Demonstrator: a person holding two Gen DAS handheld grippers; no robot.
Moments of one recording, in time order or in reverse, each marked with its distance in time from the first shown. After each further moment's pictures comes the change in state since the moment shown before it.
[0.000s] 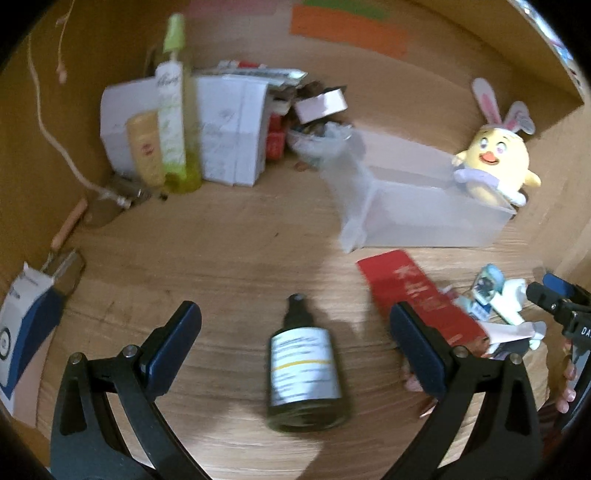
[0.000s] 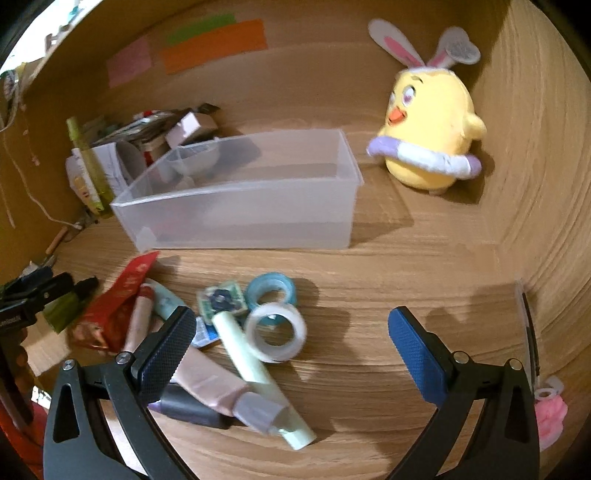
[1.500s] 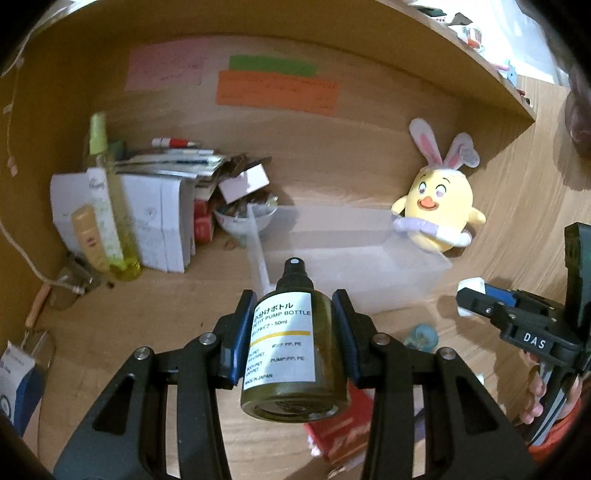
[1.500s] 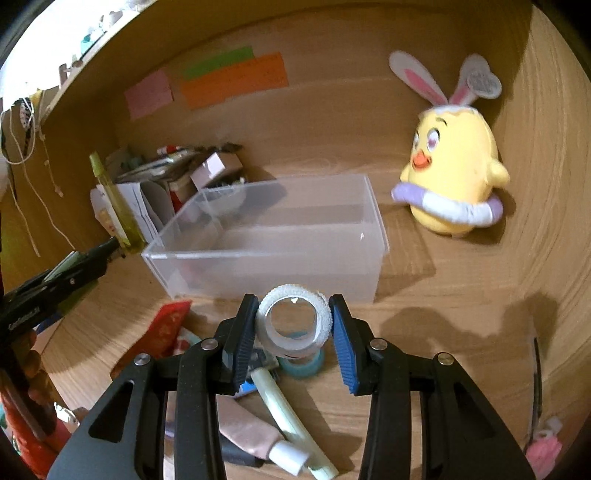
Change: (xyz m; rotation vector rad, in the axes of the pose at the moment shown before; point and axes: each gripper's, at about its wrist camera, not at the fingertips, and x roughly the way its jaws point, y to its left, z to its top) left arm -0.029 -0.063 0.057 0.098 -0.181 -0.147; right arm -0.020 0.012 0.042 -0.025 -0.120 0.110
